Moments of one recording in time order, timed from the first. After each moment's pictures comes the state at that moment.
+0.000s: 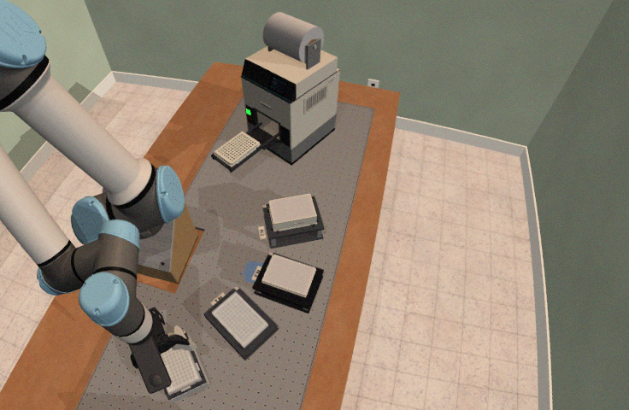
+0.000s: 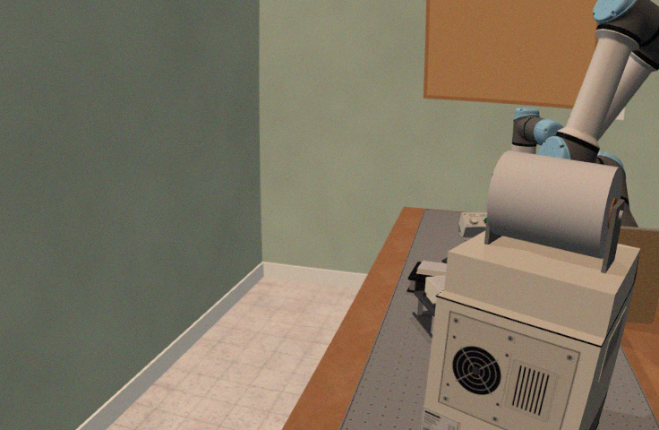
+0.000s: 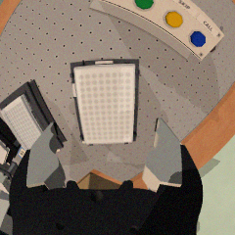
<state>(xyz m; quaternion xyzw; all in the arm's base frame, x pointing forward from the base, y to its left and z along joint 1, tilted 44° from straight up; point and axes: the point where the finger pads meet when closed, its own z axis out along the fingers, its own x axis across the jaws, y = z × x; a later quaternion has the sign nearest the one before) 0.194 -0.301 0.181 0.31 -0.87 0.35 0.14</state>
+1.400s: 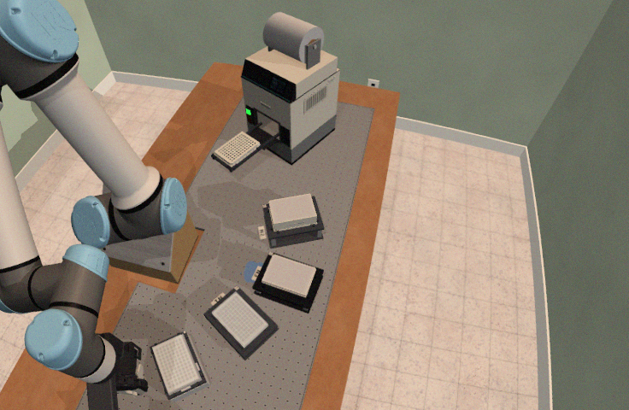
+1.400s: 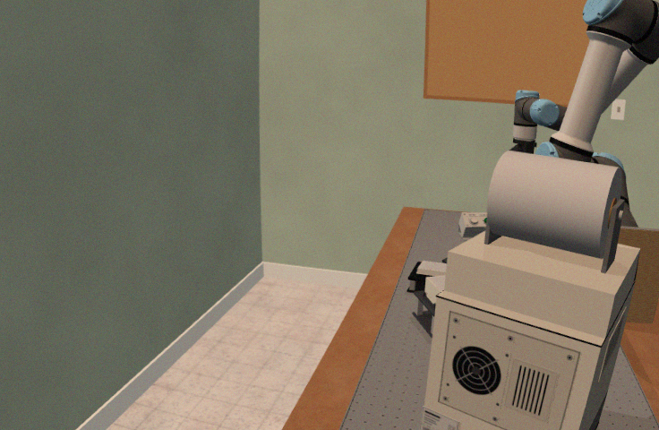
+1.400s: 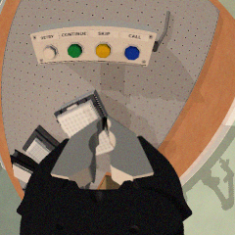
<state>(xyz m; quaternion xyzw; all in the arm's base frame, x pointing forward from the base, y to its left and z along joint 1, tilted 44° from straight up) 0.173 -0.331 0.280 0.14 -0.92 0.37 0.07</state>
